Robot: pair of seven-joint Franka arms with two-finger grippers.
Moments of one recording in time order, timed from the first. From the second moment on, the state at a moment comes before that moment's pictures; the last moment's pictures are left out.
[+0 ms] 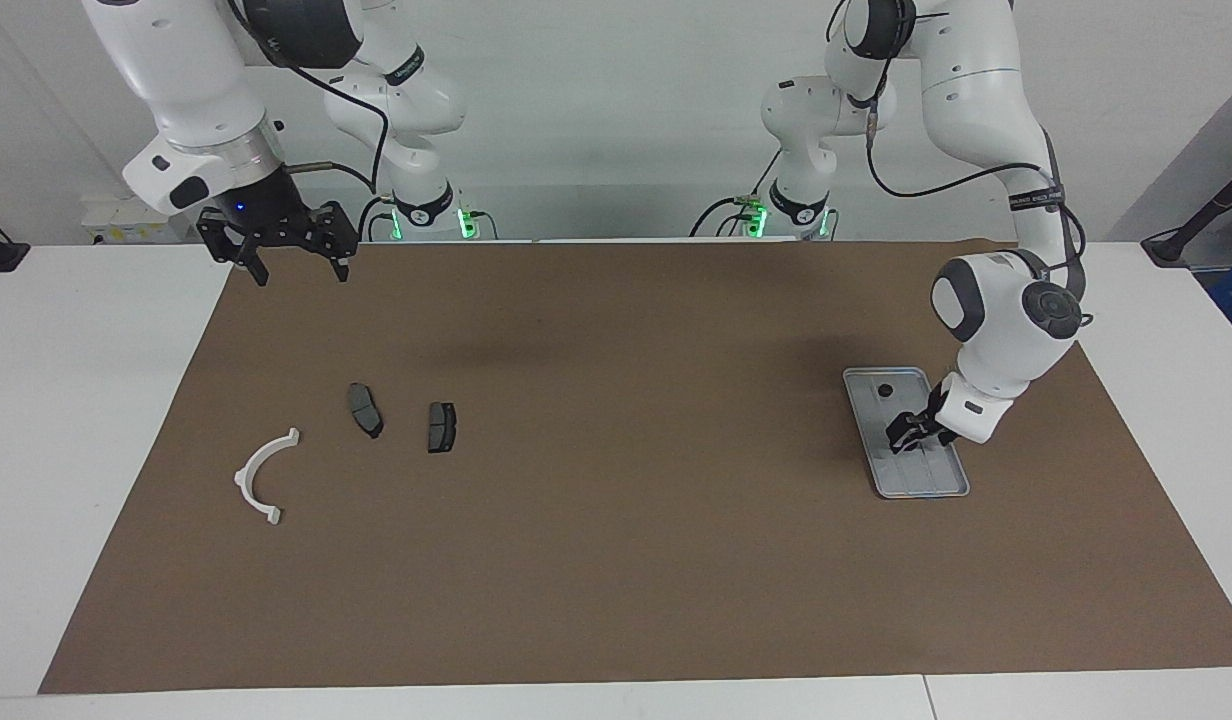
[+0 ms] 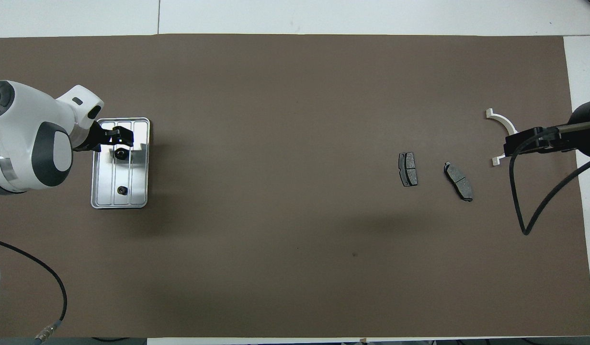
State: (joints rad) left arm -0.01 0.38 0.03 -1.89 -0.05 2.26 -0.04; right arm 0.00 -0.03 0.03 -1.63 -0.01 1.59 -0.02
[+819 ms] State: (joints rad) left arm -0.01 0.38 0.02 -1.91 -0.05 2.26 -0.08; right arm 0.00 -0.04 0.03 -1.63 -0.01 1.59 -0.02
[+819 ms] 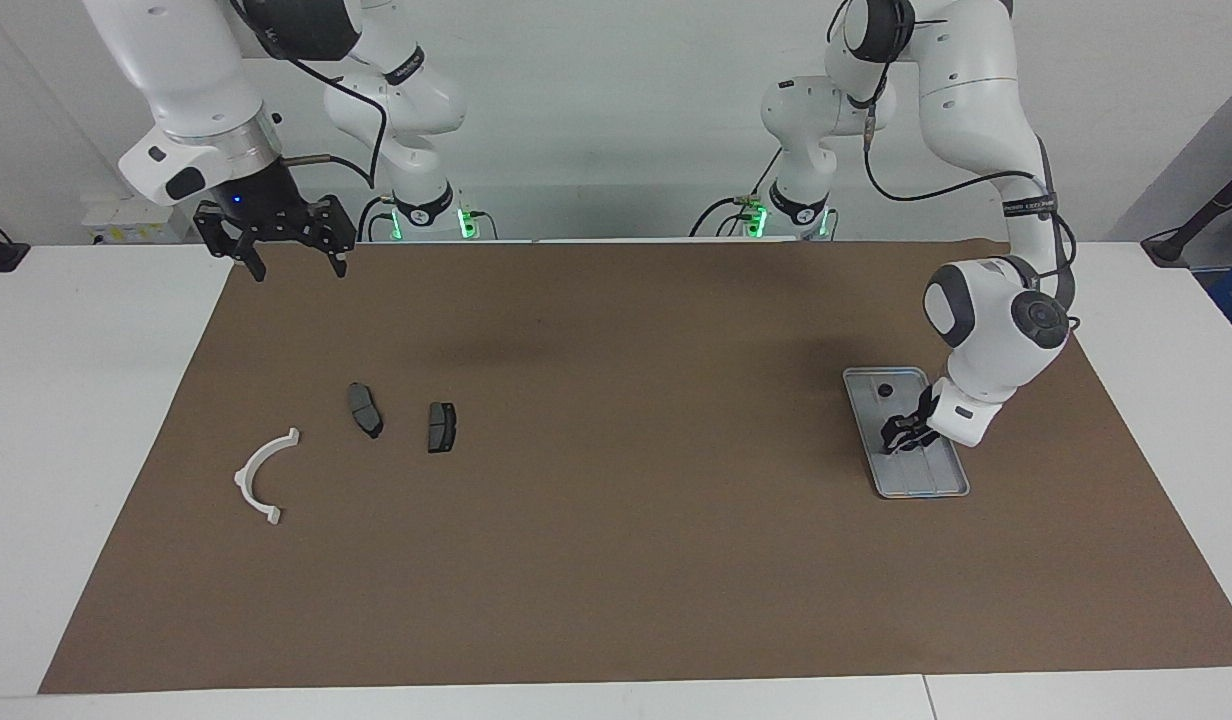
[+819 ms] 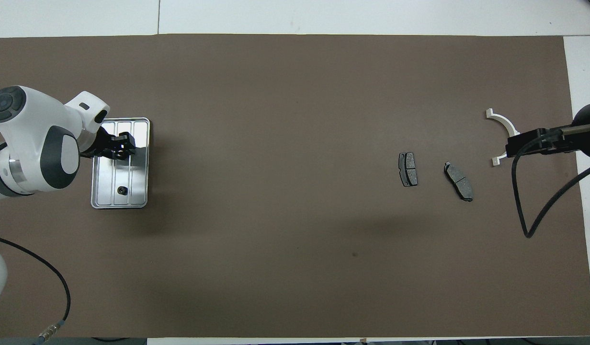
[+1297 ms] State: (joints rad) left arm -0.02 0.37 0.01 -1.86 -0.06 2.16 -0.19; right arm 0.00 -0.04 0.03 -1.63 -0.01 1.59 -0.02
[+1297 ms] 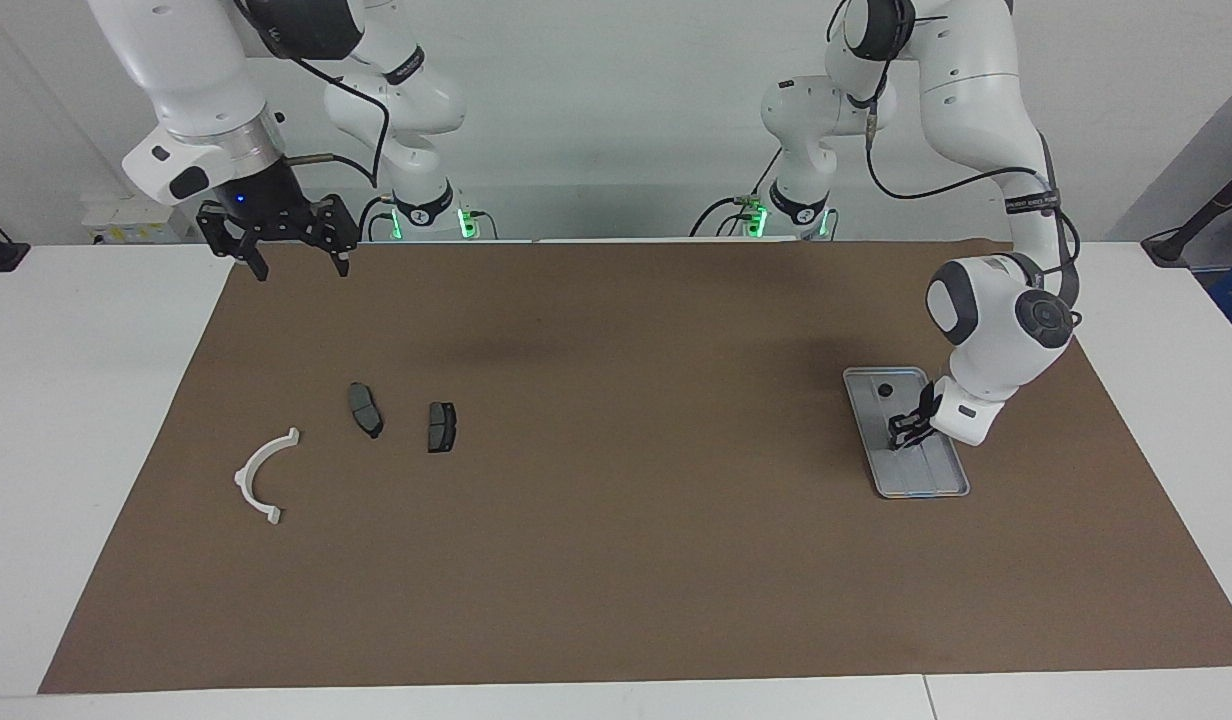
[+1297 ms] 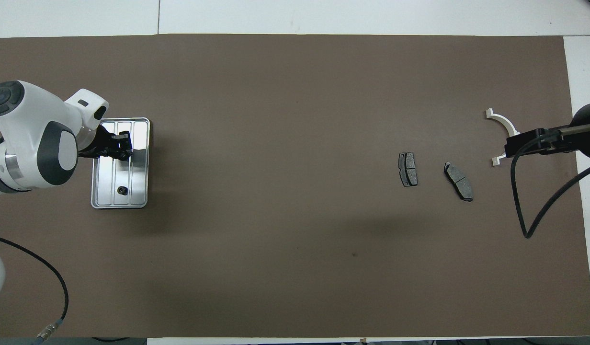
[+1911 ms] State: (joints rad) left arm -0.50 0.45 0.00 -1.65 -0.06 2.17 -1.02; right arm 0.00 -0.04 0.03 -1.63 -0.01 1.59 -0.02
